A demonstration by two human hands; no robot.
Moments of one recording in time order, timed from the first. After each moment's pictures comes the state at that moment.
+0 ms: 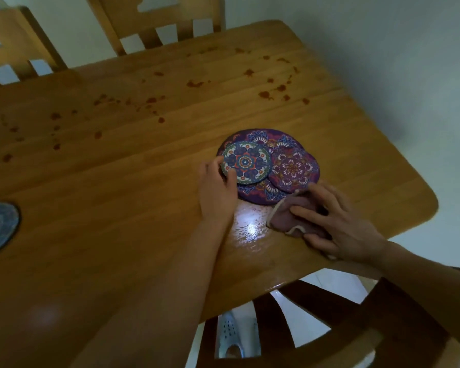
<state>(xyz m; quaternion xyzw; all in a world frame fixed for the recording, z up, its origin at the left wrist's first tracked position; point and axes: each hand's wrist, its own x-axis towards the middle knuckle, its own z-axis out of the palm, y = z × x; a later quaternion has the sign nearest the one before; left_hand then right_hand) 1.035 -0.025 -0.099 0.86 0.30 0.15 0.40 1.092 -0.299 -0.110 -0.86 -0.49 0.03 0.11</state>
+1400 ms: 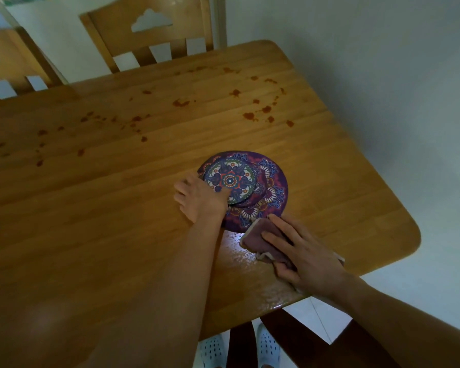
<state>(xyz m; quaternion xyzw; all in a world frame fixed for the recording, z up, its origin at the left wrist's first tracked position) 1.095 -0.049 -0.074 0.81 0.52 -0.02 0.28 1.096 -0.290 -0.123 -0.85 -0.50 0.08 0.14</state>
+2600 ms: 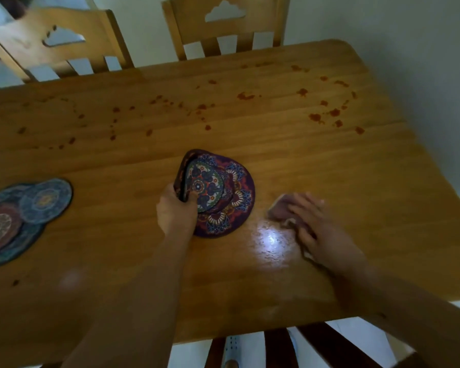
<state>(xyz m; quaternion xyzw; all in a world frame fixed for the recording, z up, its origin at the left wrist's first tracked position) 0.975 0.065 -0.071 0.73 0.57 0.14 0.37 1.114 -0.201 -0.127 -0.85 -0.47 0.10 0.21</state>
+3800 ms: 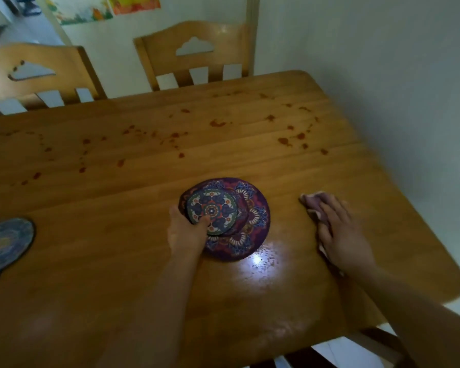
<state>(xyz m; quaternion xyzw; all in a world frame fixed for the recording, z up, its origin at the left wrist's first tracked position) 1.023 0.030 -0.075 0.71 0.55 0.06 0.44 1.170 -0.251 -0.130 -0.94 -0.28 0.04 0.20</state>
